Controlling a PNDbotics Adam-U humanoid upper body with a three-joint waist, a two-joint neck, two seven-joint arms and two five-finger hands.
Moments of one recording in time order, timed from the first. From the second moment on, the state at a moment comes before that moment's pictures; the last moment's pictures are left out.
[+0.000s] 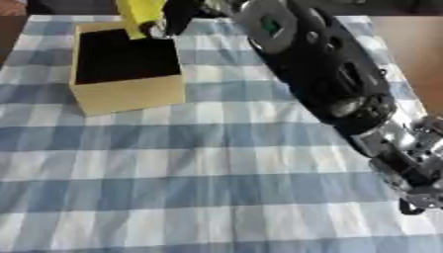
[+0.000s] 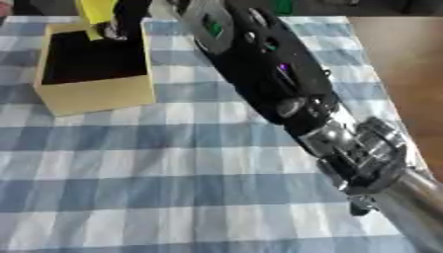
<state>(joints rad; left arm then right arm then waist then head) -0.29 0.34 0.01 -1.99 -0.26 0.00 0.67 -1.29 -0.26 0.36 -1.18 0.69 0.21 0.51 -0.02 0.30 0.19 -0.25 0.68</state>
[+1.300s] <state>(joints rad) -0.32 0.33 0.00 -1.99 -0.24 -0.01 0.66 -1.32 -0.07 0.17 -0.77 1.05 0.15 0.25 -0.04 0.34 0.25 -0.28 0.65</state>
